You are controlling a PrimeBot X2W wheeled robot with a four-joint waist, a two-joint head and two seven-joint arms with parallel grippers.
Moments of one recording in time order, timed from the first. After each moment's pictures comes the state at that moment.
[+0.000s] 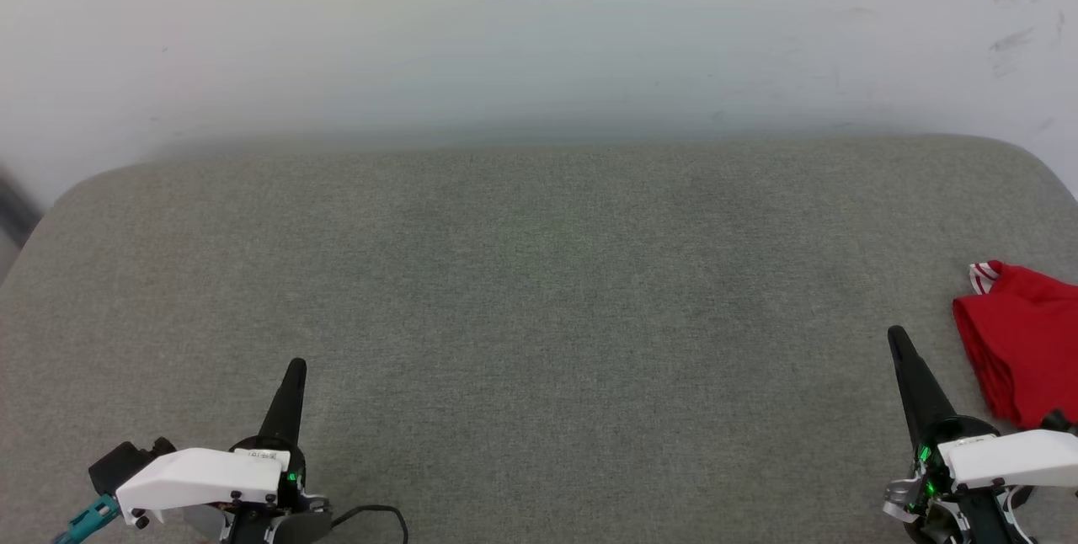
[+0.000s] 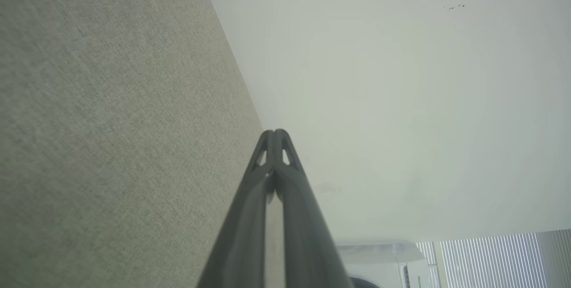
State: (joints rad) left arm -0.07 0.10 0.05 0.23 -1.41 -0.08 0.05; right arm -0.06 -0.06 -0.10 0.19 1.35 0.13 0.10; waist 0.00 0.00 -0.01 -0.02
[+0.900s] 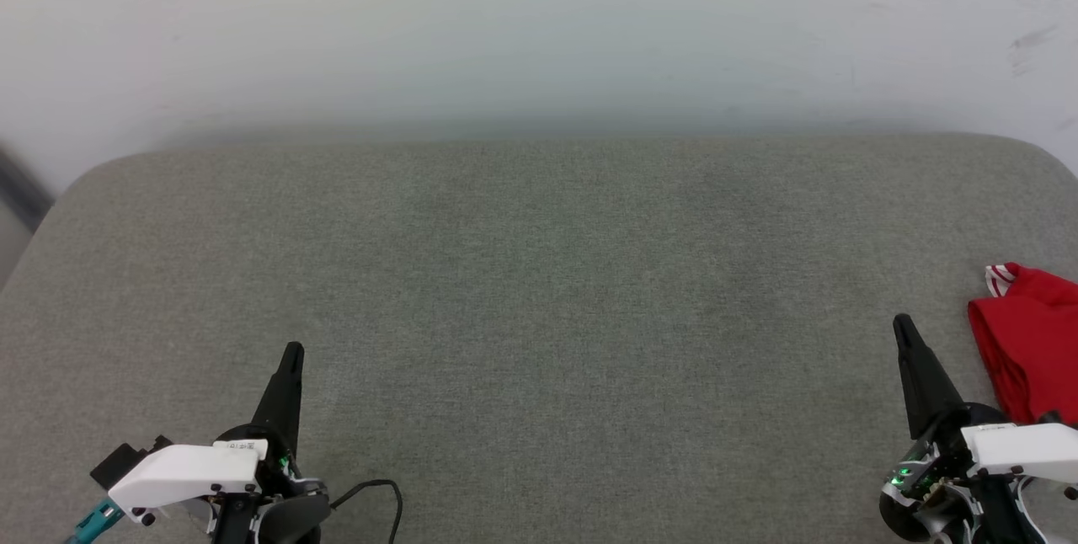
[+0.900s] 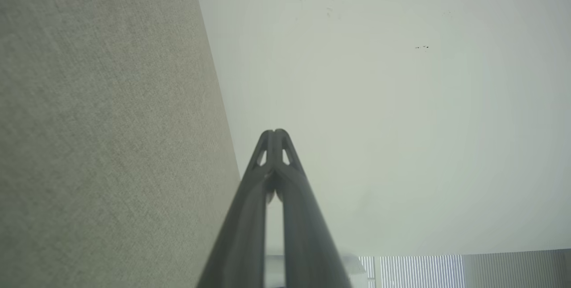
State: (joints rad) left arm -0.09 0.06 0.10 0.24 -1.57 -0.12 0.10; right arm -0.10 -0.05 -0.11 0.23 1.56 0.13 0.11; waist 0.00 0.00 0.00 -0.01
